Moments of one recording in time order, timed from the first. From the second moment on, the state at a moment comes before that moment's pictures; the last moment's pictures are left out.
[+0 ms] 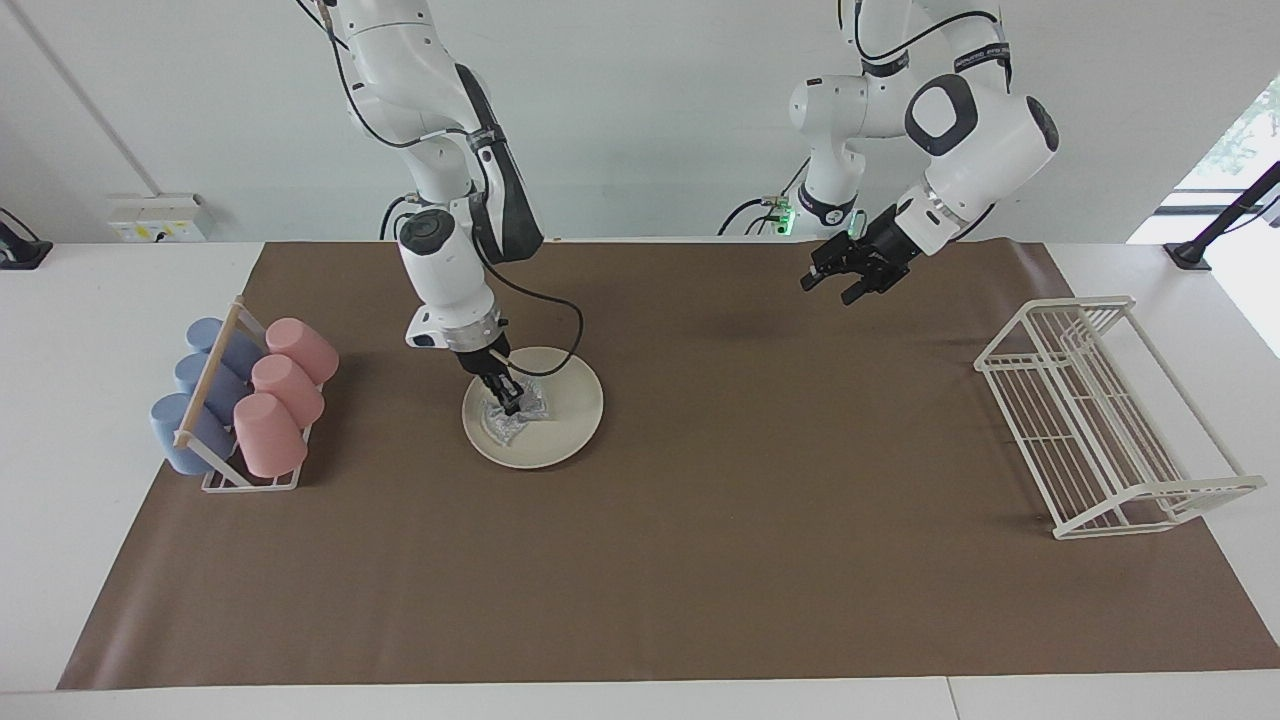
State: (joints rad) left arm -0.12 -0.33 -0.03 -2.39 -0.53 2.05 0.06; right arm 0.20 0.14 0.08 -2.30 0.17 2.61 1.03
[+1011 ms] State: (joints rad) left arm -0.11 -0.33 -0.03 -2.39 -0.45 2.09 0.00; right arm 0.29 0.14 0.08 -2.30 0.17 2.61 1.12
